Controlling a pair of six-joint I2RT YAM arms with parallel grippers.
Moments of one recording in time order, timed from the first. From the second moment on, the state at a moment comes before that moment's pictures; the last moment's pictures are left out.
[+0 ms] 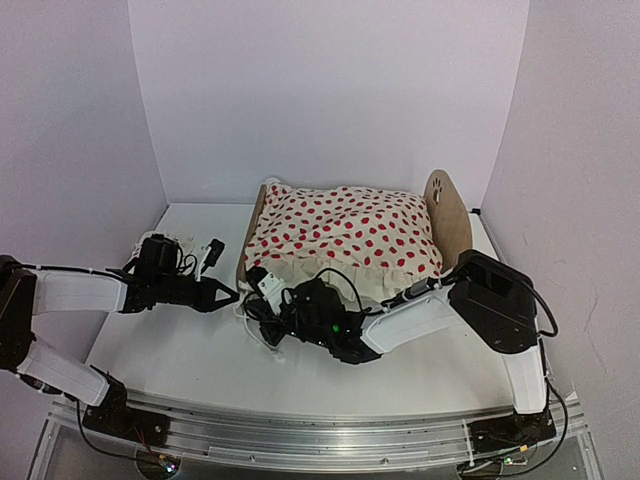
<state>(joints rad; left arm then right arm) -0.41 1.33 0.57 0.11 0.62 -0.21 1.16 2.17 1.26 0.67 0.11 0.03</state>
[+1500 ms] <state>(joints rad) -0.43 1.58 0.58 0.39 0.81 -0.05 1.13 2.05 1.14 0.55 0.10 0.00</state>
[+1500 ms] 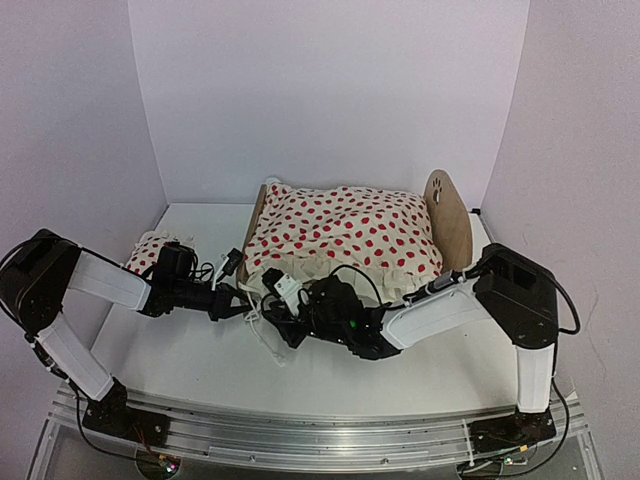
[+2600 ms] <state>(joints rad) -0.43 1.58 0.58 0.39 0.84 -0.02 1.11 2.28 1.31 0.68 0.17 -1.15</state>
